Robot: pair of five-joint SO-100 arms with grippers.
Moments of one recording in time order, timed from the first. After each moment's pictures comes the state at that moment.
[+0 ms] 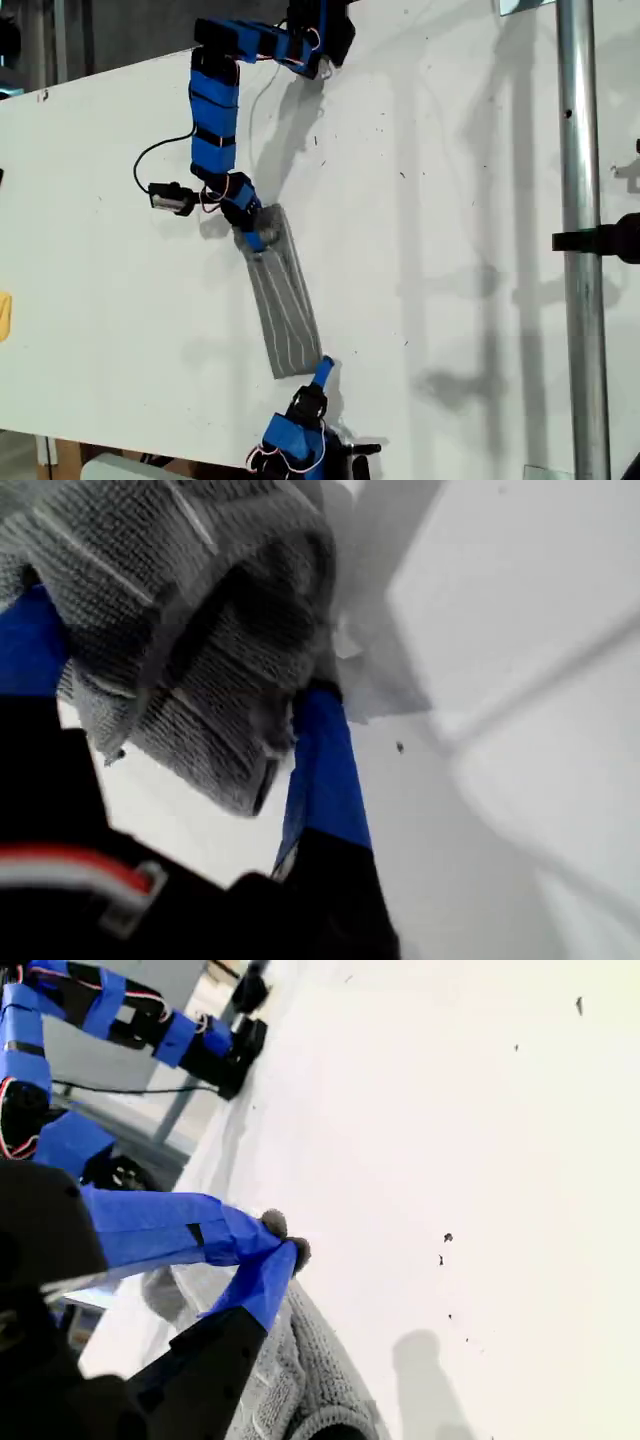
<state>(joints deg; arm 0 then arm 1) 6.7 198.5 178.1 59.9 -70.0 26.9 66.2 90.6 45.9 57.0</state>
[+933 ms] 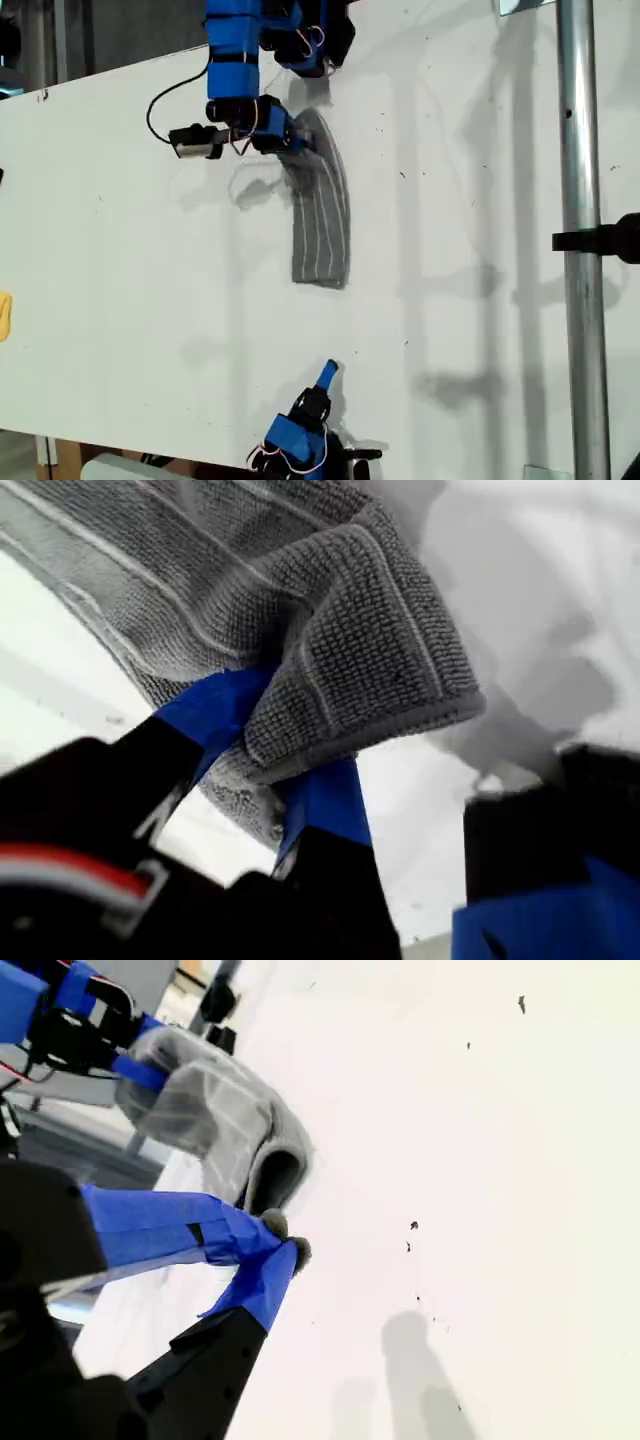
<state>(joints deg) 8.6 198.5 178.1 62.8 -69.6 6.2 116.8 117.5 91.8 75.0</state>
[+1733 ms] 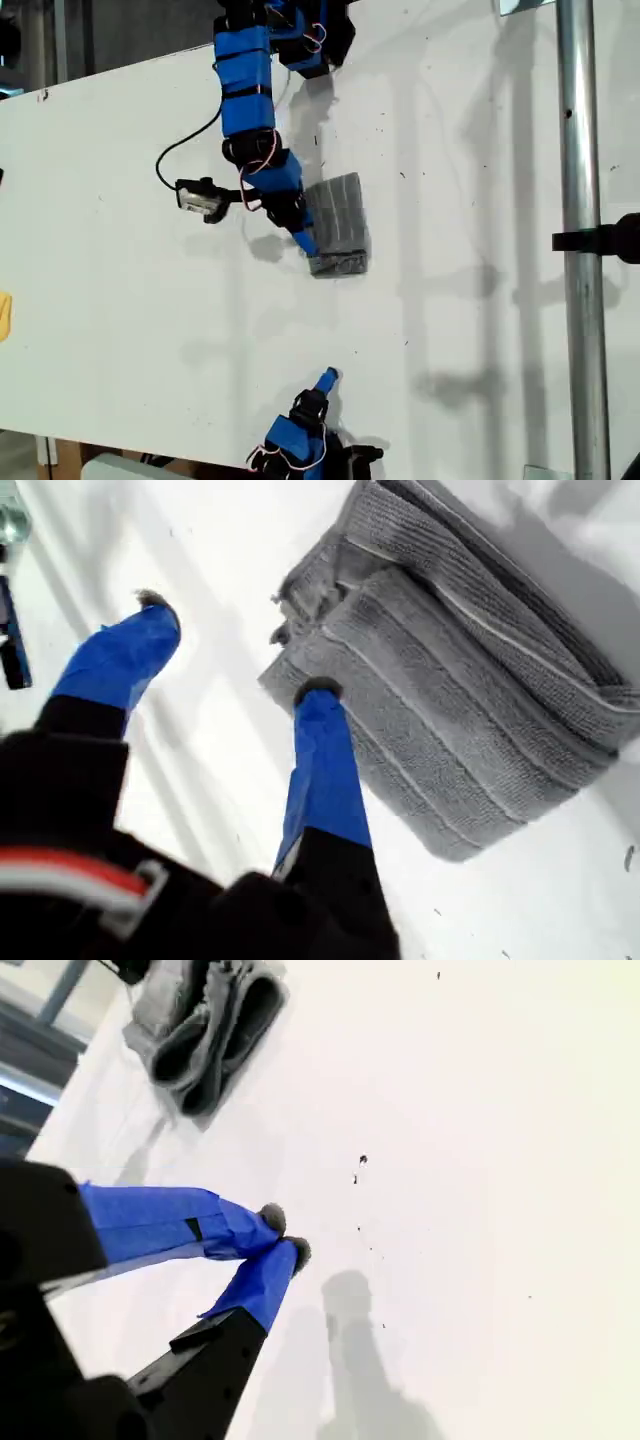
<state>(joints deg) 7.4 198.5 178.3 72.6 -81.9 -2.3 93.4 88.1 61.9 77.5</state>
